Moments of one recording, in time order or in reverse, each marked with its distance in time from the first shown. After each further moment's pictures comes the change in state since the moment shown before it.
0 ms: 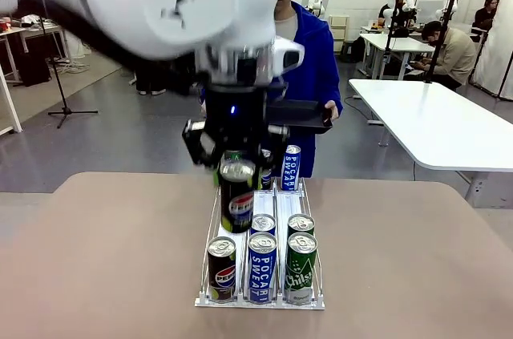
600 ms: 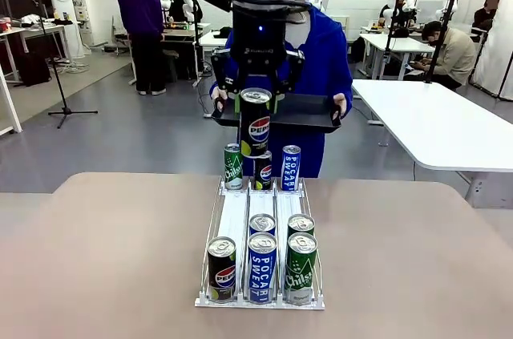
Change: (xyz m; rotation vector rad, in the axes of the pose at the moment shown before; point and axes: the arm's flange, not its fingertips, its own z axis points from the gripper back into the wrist) left arm 0.114 -0.014 0.030 0.002 -0.026 0.058; right arm 0.000 0.000 0.000 0.000 0.000 0.000
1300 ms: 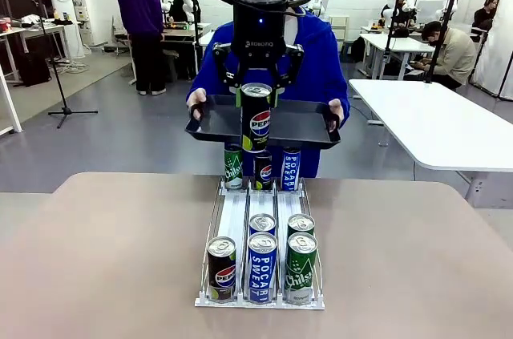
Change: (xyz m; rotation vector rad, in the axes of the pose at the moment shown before) left arm 0.014 -0.001 0.001 -0.004 0.021 0.010; right arm 0.000 0.000 0.000 -0.001 0.000 0.000
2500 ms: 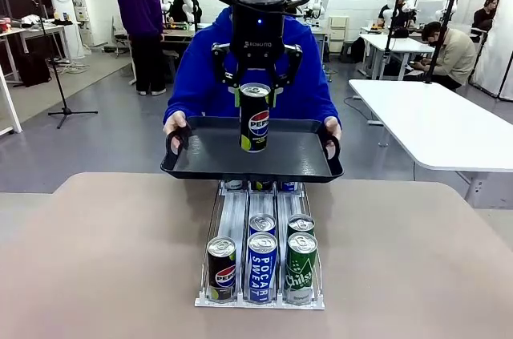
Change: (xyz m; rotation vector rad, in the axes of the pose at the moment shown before) left arm 0.002 0.002 -0.001 0.002 0.001 0.005; right arm 0.000 0.000 0.000 0.000 0.000 0.000
